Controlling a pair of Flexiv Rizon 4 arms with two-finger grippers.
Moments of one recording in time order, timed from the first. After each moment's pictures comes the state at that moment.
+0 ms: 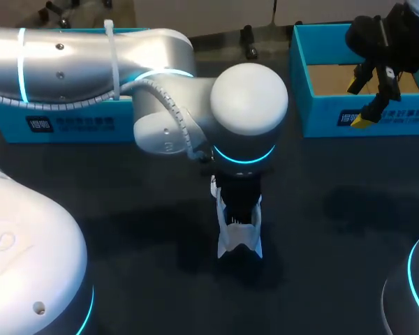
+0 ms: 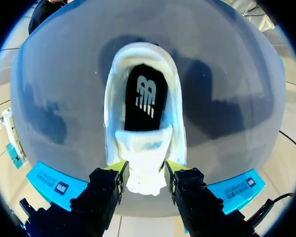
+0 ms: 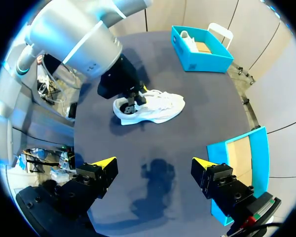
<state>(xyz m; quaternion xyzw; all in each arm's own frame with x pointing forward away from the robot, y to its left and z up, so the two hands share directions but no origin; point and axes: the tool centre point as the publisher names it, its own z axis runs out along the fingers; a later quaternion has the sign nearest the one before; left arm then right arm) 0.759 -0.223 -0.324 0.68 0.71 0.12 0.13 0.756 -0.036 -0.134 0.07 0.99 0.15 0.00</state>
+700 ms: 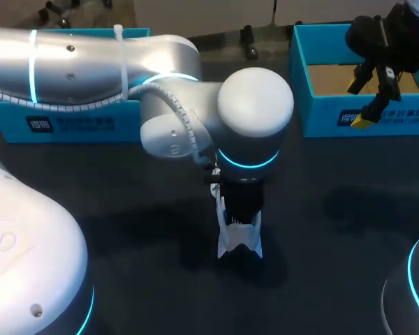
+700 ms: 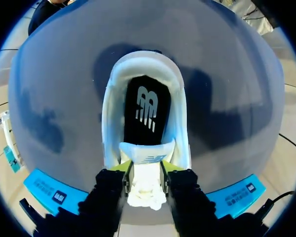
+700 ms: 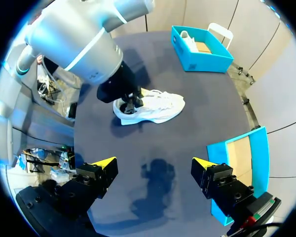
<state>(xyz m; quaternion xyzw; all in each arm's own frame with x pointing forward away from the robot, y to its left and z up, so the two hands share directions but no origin) 0.739 -0.227 -0.349 0.68 0.72 0.10 0.10 0.756 -0.036 -0.134 0.07 0.99 0.15 0.00</state>
